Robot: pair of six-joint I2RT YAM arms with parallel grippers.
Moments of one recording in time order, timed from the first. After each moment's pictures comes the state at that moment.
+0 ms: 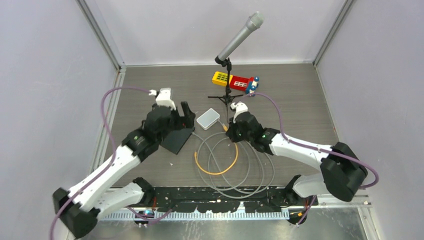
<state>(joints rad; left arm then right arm) -0.75 0.85 0.86 -0.38 -0.40 -0.49 0.81 1.31 0.70 -0.01 0.14 0.42</state>
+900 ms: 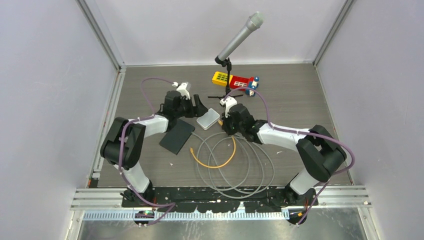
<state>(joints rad) -0.37 1.70 0.86 0.38 0.31 -0.44 0.73 1.58 0.84 0.07 0.04 0.18</state>
